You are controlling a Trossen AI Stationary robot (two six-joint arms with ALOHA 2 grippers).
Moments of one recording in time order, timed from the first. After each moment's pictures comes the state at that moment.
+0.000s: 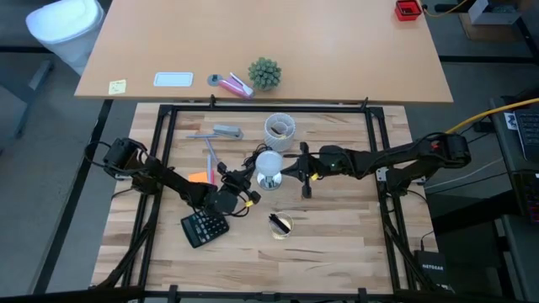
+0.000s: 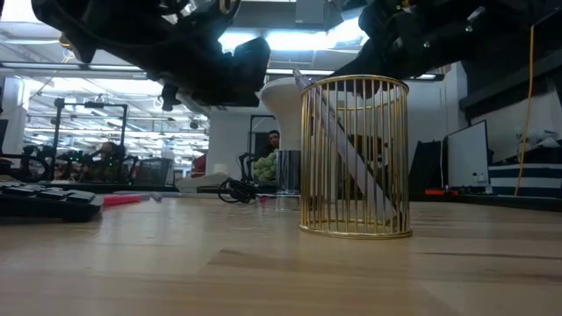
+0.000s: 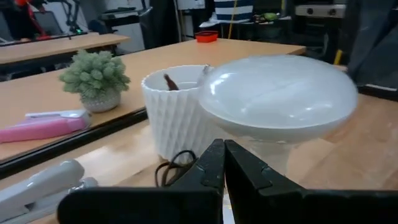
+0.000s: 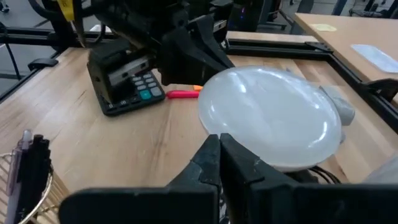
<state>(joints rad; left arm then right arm) -0.33 1.72 0.73 0.63 -1.21 -0.31 -0.04 1.37 0.62 0.45 -0.07 -0.08</state>
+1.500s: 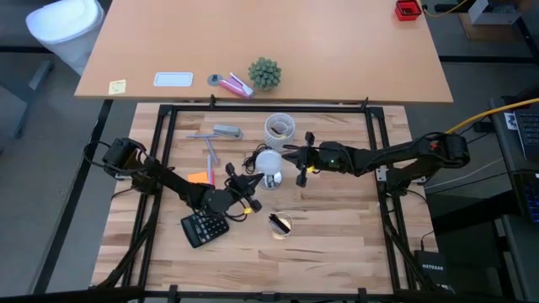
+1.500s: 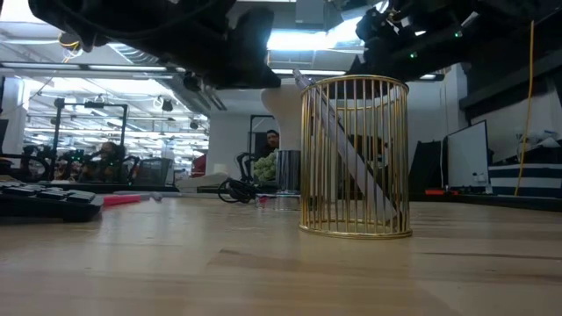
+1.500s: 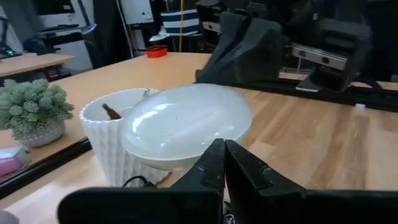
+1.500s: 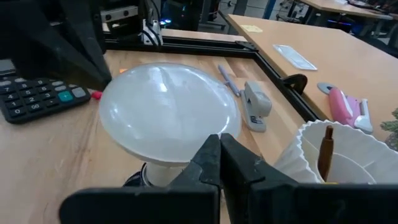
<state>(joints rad) -0.33 1.72 0.73 0.79 -1.02 -0.10 -0.07 1.38 0.62 0.47 0.15 -0.13</state>
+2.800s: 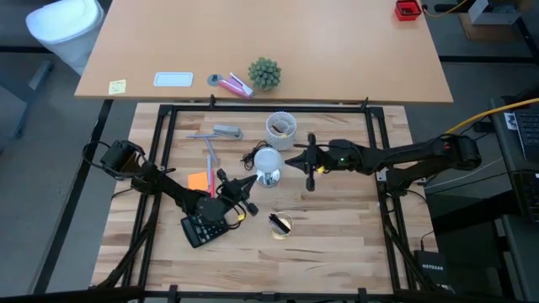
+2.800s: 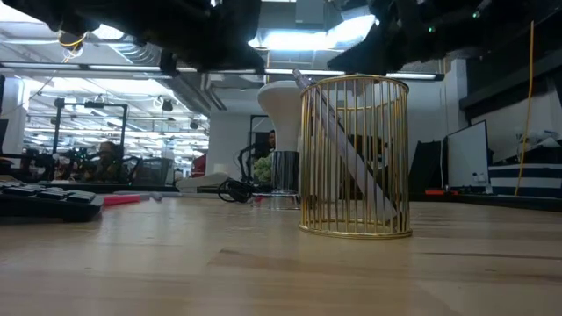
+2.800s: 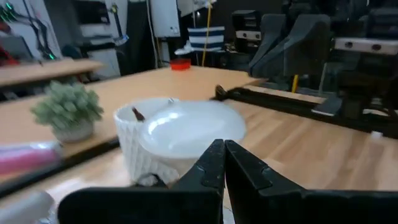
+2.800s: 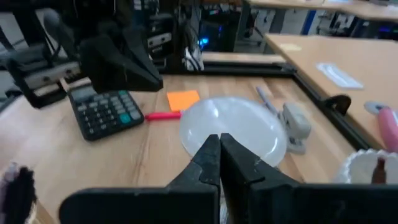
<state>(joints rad) -0.43 1.72 0.73 0.88 -1.22 -0.09 -0.07 1.26 0.62 0.40 -0.01 -0.07</state>
